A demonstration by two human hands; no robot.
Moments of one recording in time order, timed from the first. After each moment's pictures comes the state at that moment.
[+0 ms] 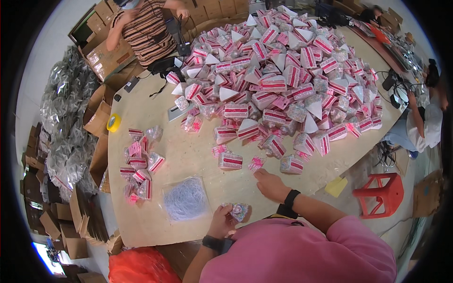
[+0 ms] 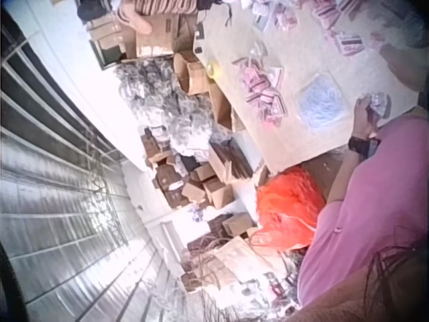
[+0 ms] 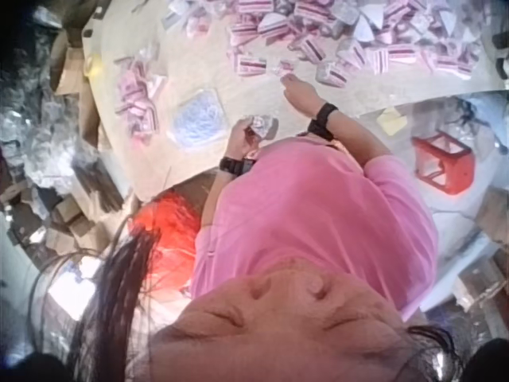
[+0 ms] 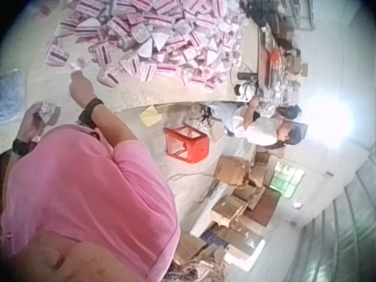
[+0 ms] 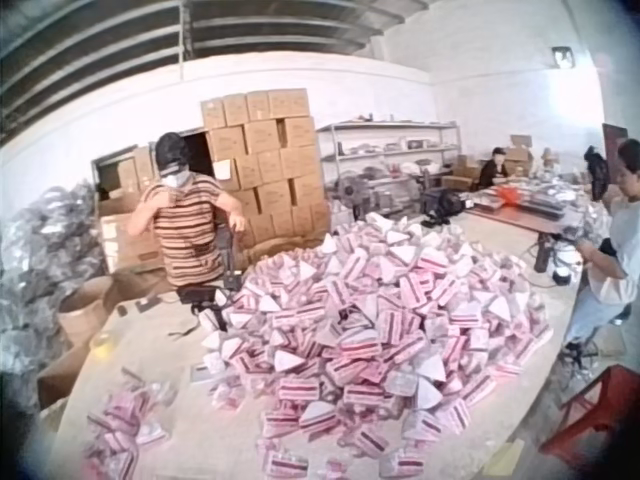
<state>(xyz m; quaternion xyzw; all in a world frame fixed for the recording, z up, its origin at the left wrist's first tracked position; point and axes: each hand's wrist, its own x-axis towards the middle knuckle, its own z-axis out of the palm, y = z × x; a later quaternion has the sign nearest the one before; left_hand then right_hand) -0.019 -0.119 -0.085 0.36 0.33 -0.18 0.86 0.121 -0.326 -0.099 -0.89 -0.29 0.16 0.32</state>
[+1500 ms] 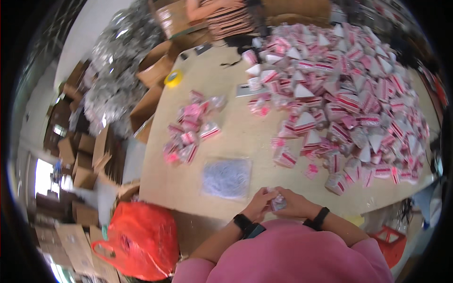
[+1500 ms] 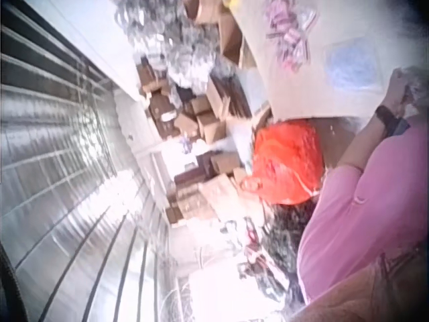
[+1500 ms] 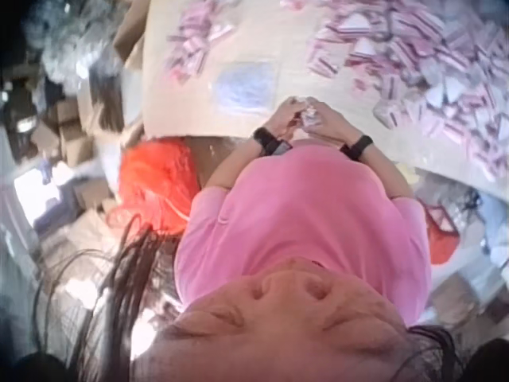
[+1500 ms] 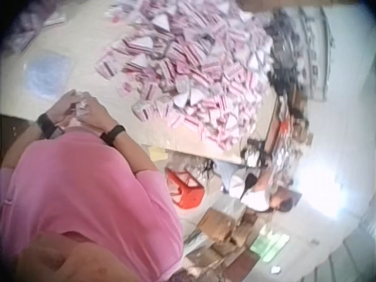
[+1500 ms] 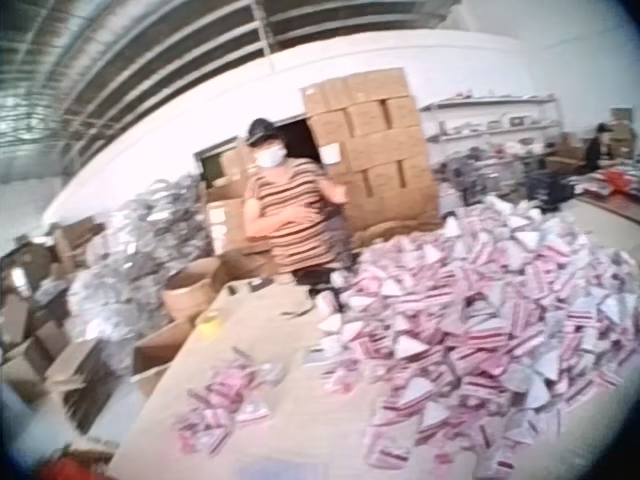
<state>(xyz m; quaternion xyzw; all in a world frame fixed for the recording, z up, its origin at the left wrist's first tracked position) 0.009 -0.118 -0.065 0.45 0.31 -0.16 0.82 0.097 -0.280 -0.061 -0.74 -0.40 0.38 0.38</state>
